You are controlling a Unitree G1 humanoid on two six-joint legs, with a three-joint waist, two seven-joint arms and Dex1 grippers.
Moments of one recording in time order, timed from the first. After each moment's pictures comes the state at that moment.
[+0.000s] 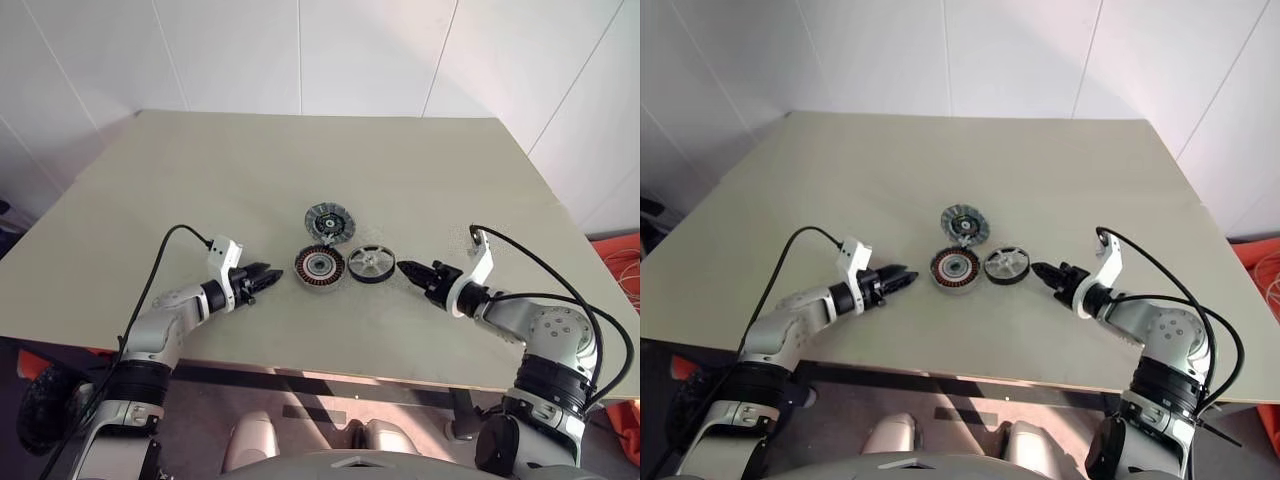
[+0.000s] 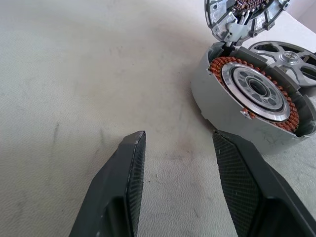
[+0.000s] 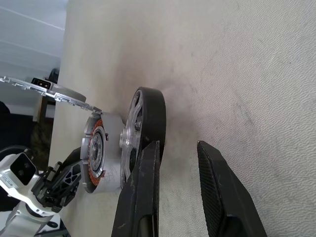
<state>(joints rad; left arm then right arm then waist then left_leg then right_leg) -0.27 0.35 0.01 0.20 -0.41 0.50 -0.76 -0.33 -0.21 -0.62 -0.02 0.84 1.41 0.18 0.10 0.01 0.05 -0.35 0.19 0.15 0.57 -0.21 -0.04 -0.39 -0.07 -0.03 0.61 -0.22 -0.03</state>
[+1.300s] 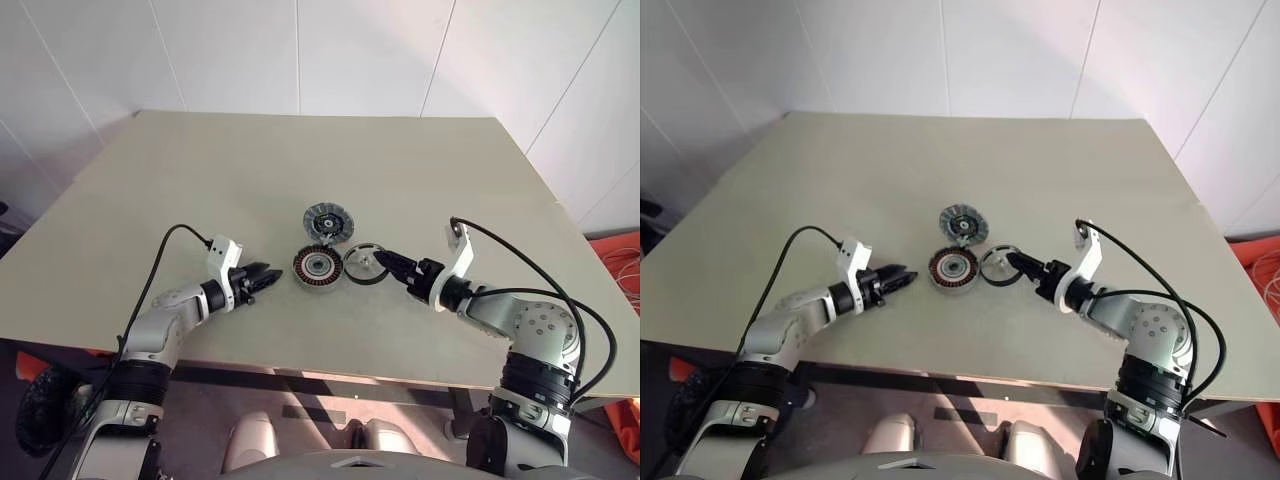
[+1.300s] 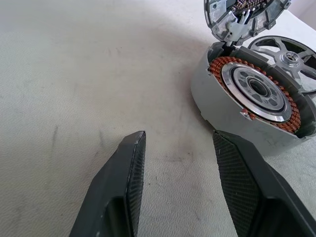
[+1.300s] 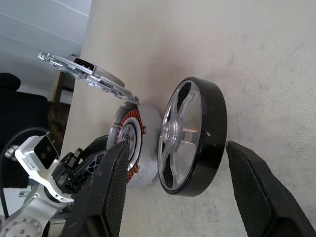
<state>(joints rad) -0.27 0.35 0.01 0.20 -0.40 0.50 -0.76 -0.33 -0.15 -0.54 -0.09 0.90 1.39 0.15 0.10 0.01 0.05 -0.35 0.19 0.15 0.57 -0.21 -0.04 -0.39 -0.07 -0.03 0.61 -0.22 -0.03</state>
